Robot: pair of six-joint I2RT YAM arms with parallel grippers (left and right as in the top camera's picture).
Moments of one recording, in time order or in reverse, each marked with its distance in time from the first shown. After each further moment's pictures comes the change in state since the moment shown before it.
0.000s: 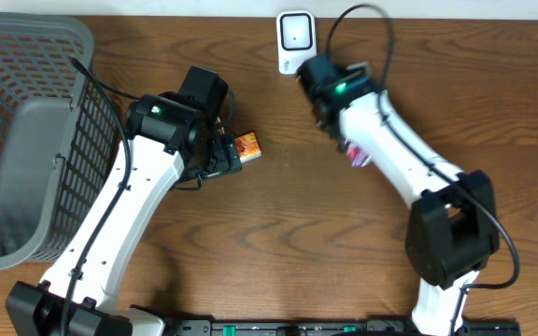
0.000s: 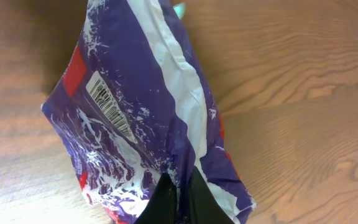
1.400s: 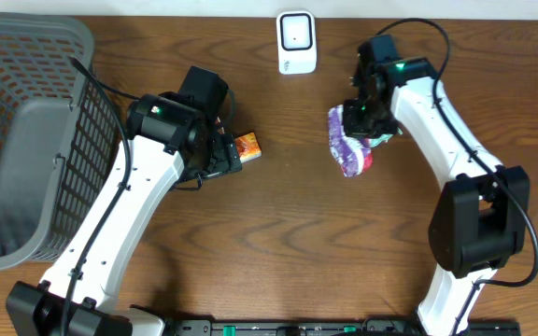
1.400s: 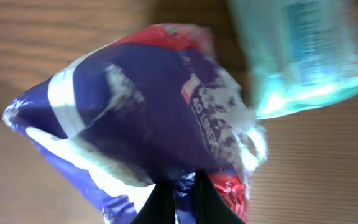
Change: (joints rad) left arm 0.000 0.000 0.000 0.000 0.000 0.000; right arm -0.237 0.000 0.036 -0.019 -0.788 -0.180
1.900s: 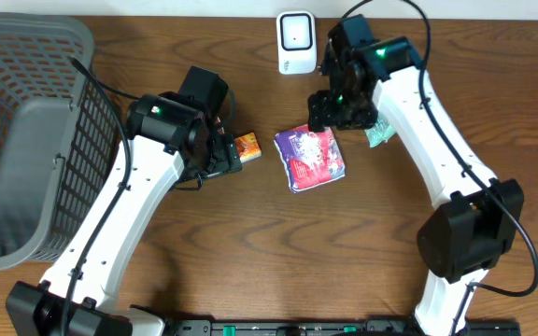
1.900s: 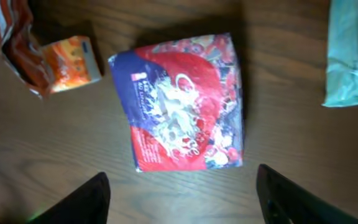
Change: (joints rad) left arm 0.000 0.000 0.000 0.000 0.000 0.000; right arm 0.082 0.000 0.242 -0.211 -0.068 -0.018
